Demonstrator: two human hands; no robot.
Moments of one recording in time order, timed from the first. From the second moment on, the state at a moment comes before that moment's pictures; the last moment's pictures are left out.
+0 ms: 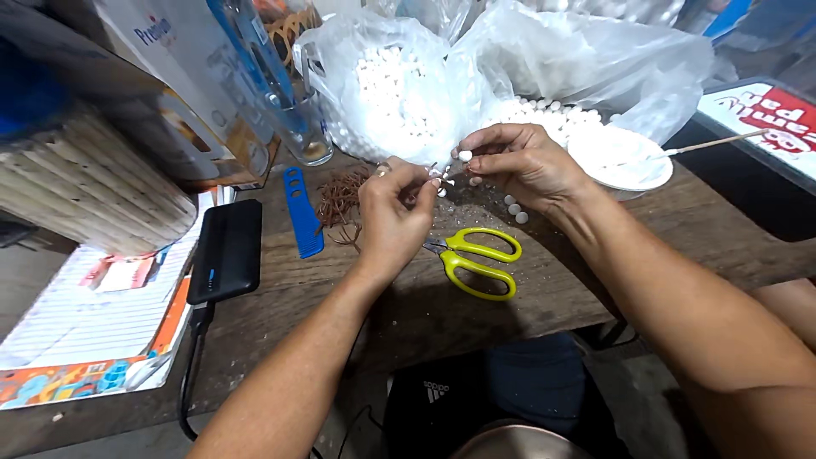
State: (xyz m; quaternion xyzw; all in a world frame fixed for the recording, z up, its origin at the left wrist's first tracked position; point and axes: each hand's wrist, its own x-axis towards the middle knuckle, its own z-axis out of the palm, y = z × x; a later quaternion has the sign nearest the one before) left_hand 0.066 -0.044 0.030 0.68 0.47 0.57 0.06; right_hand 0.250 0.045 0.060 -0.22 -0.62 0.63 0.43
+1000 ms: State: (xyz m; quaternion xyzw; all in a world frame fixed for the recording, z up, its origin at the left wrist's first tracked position) left_hand 0.069 -0.044 0.030 0.68 0.46 0.57 0.06; right_hand 0.246 0.042 0.054 -0.20 -0.67 0.56 0.45
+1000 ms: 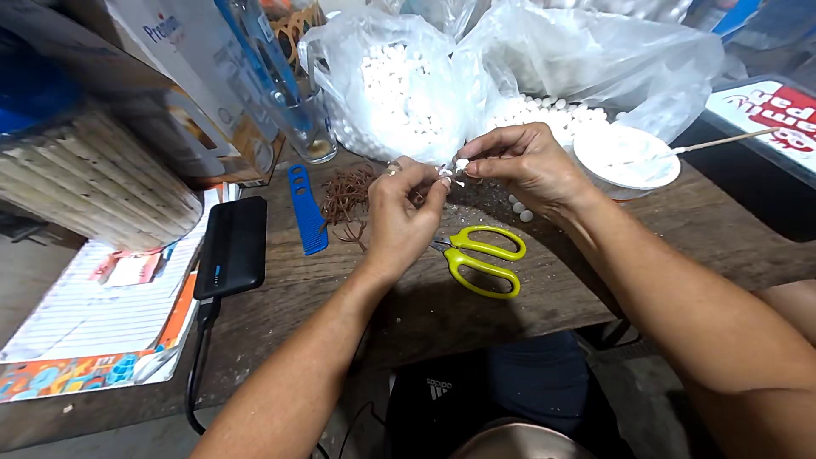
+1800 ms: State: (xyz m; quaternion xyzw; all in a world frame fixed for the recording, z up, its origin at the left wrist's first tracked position) left_hand 0.070 -0.047 0.029 0.68 0.49 0.53 0.07; right_hand 0.252 0.043 0.060 -0.20 -0.77 0.43 0.43
